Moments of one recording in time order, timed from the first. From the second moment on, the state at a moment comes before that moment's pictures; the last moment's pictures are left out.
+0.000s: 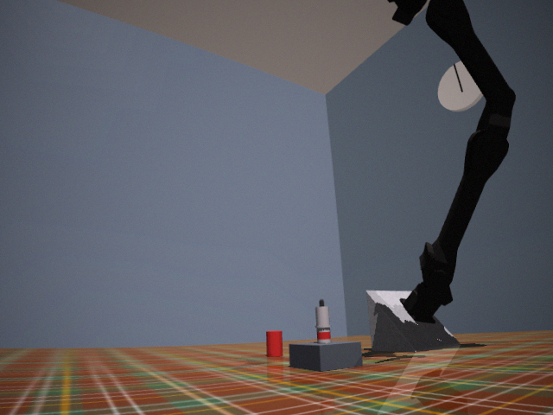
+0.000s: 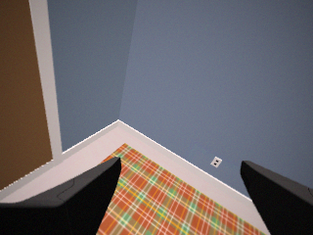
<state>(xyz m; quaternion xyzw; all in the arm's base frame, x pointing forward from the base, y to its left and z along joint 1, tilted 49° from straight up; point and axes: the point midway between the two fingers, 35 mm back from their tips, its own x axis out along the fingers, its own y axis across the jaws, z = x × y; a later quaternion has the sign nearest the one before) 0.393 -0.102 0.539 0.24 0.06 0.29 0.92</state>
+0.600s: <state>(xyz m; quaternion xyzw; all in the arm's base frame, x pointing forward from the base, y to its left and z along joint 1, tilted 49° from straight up) 0.471 -0.175 0.348 0.31 0.22 0.16 0.91</state>
